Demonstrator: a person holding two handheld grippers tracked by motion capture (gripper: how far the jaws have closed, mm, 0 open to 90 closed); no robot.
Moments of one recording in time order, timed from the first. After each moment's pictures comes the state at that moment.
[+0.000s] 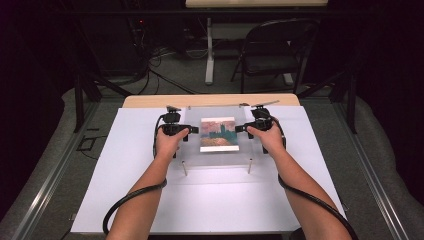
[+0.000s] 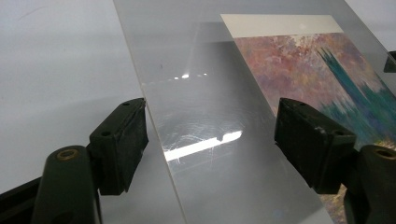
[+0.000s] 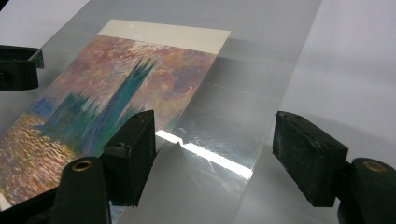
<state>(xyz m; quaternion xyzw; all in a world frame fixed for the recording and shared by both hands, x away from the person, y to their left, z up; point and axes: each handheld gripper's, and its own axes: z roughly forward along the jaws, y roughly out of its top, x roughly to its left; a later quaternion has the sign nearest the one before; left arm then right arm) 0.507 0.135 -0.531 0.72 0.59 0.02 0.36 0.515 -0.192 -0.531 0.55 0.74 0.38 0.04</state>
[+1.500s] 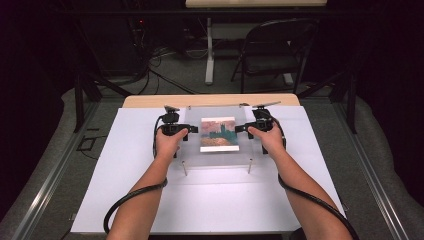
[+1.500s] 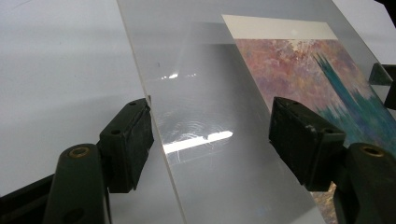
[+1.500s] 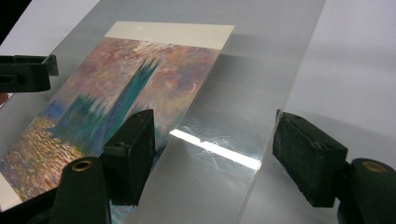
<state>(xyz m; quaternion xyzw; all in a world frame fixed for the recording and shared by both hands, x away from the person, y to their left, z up) 0.507 0.138 -0.531 0.71 0.60 0.00 0.37 0.515 -0.194 -0.533 0.56 0.73 0.39 0.02</state>
